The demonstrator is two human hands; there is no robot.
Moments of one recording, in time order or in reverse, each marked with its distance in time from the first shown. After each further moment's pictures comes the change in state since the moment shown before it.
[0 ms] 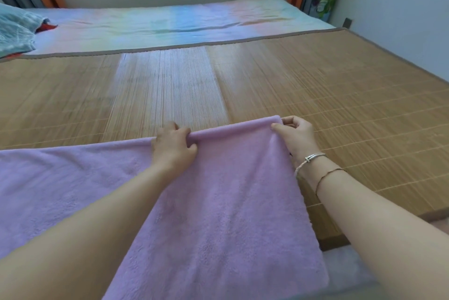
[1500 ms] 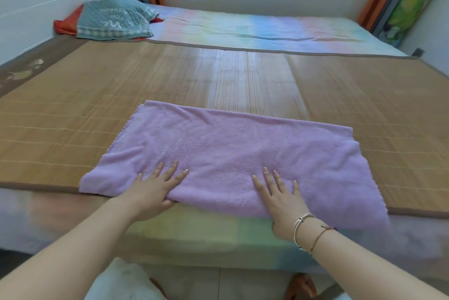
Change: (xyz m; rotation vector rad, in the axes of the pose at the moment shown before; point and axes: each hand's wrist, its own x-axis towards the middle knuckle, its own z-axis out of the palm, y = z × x) left_hand -0.238 -0.261 -0.110 0.320 -0.555 0.054; right_hand -0.272 0.031 0.103 -1.625 -0.767 -0.613
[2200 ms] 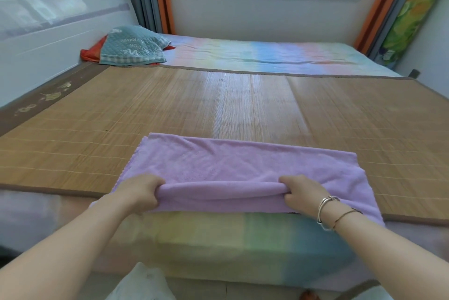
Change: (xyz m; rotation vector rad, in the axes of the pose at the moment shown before) left_hand -0.044 -0.024 -0.040 -0.138 0.104 -0.186; right_hand -0.020 0.036 -0.058 0.366 0.170 0.073
